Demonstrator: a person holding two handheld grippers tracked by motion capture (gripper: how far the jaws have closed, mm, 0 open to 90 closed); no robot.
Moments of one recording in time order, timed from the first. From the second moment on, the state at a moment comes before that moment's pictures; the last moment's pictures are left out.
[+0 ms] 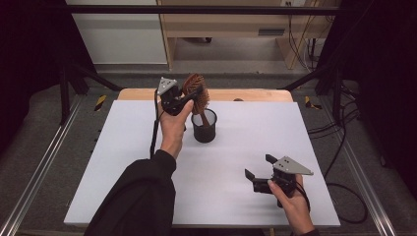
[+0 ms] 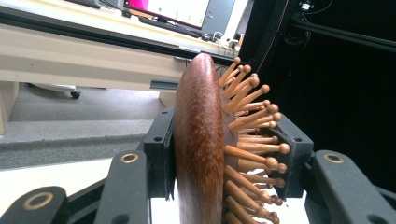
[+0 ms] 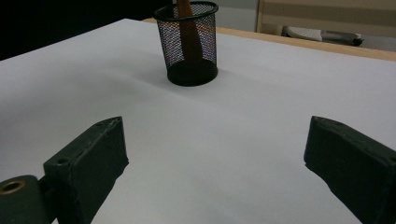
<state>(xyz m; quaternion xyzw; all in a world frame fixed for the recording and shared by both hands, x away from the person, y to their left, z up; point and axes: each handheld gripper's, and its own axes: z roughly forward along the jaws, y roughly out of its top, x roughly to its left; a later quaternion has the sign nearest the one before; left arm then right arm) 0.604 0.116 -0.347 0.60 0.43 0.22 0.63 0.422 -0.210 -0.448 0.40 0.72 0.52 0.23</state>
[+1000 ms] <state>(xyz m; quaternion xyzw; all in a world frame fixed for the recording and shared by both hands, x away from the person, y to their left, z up) 0.604 0.111 -0.358 0.60 0.44 0.21 0.63 0.423 -0.210 -0.449 0.40 0.72 0.52 0.23</state>
